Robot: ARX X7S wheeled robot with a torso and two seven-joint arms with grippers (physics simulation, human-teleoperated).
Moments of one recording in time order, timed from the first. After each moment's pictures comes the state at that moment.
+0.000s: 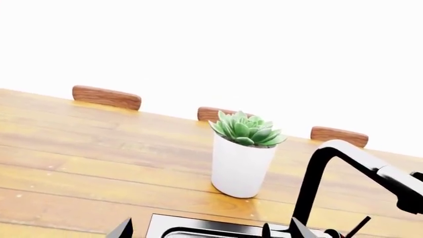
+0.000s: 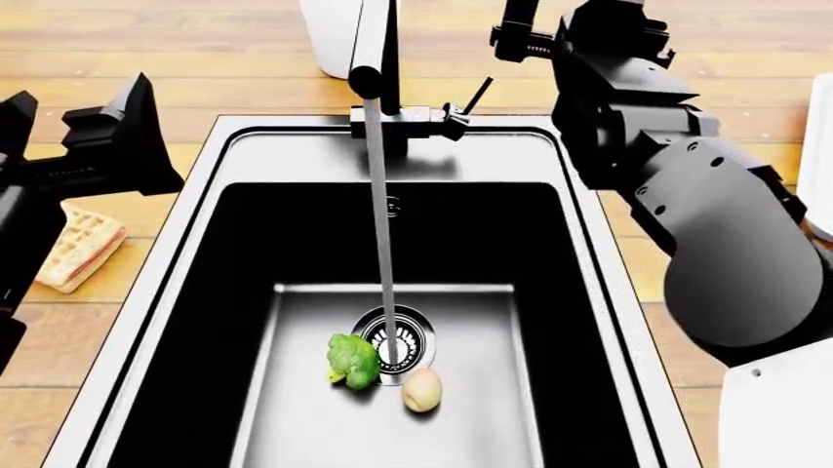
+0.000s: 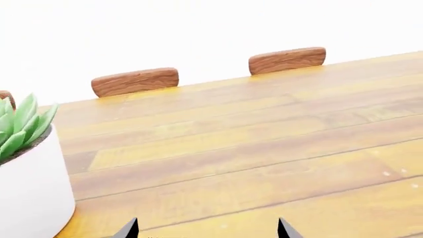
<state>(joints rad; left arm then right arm) -0.70 -0.68 -0.25 0.66 -1.39 -0.94 -0.69 1.72 0.04 -2.47 1.31 2.59 -0.15 0.24</state>
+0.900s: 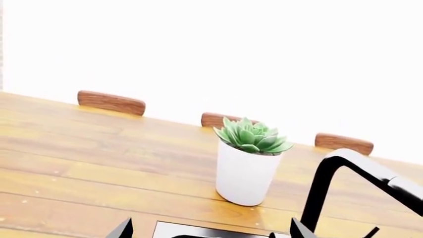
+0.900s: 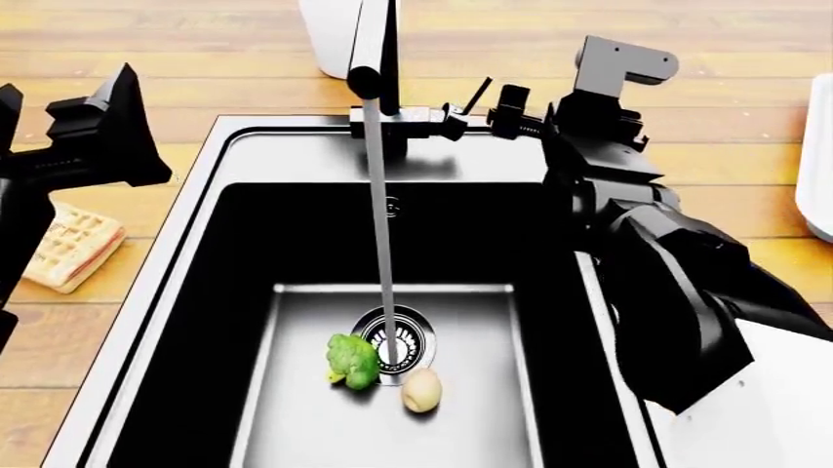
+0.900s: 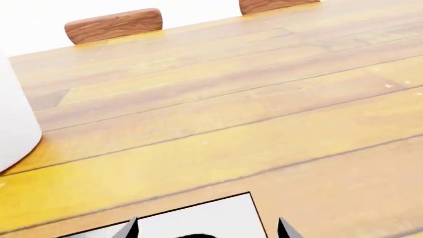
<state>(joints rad) -0.69 -0.68 -0.25 0.65 -1.35 -0.91 -0.66 1.57 0.02 -2.84 1.31 3.00 -0.19 0.17</state>
